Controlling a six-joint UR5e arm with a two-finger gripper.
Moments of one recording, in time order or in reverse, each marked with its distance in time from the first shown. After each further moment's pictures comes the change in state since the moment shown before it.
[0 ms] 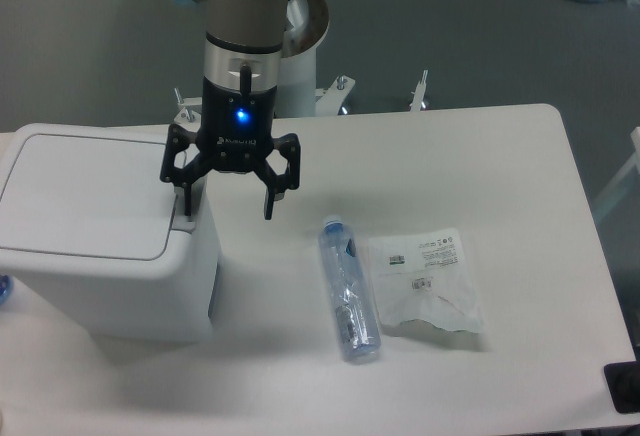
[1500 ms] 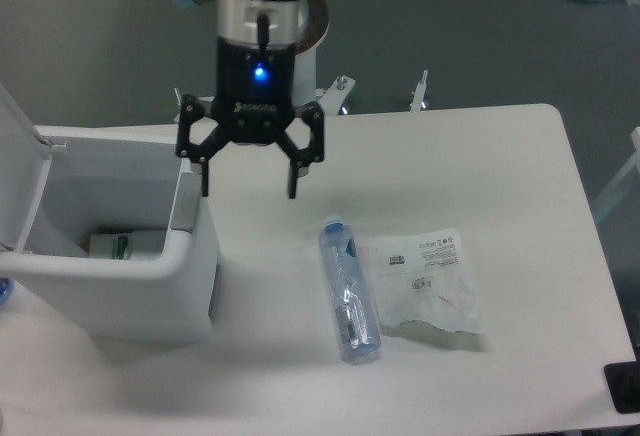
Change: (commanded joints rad) arm 0.115 0.037 0.117 0.003 0.006 0.012
